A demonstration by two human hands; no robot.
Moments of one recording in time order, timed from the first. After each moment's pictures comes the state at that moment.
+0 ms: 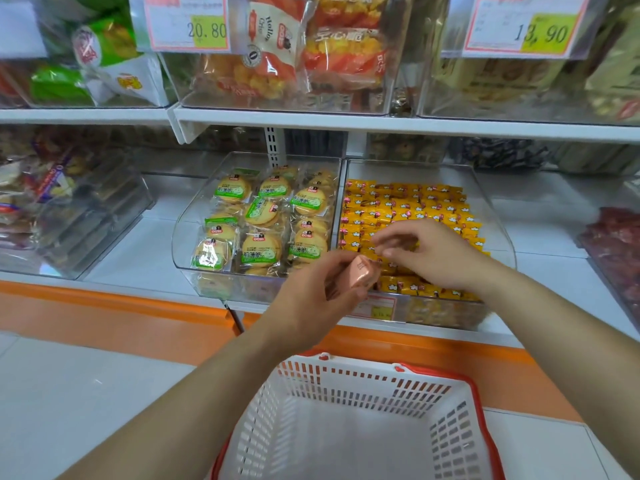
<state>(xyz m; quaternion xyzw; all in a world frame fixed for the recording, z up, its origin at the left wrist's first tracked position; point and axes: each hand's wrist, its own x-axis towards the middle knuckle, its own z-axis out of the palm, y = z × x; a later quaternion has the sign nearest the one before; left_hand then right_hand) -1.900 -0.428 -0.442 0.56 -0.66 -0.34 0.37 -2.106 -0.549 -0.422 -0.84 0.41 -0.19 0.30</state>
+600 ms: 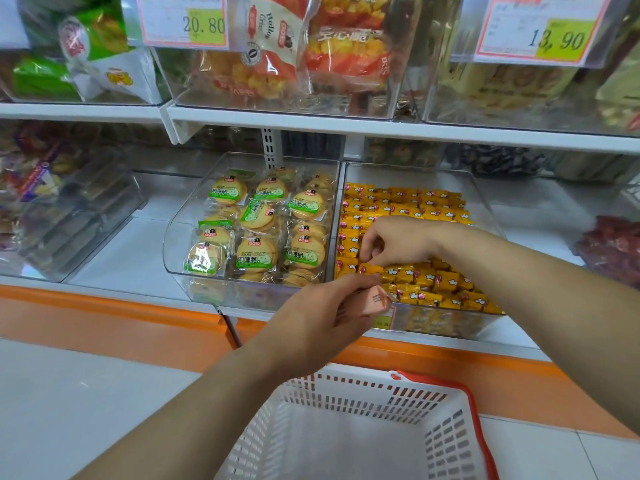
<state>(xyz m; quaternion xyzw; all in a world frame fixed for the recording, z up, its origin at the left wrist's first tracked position) -1.902 -0.427 -0.446 0.55 -0.73 -0.30 0.28 -2.060 -0.608 -0.416 -0.89 0.38 0.09 0.22</state>
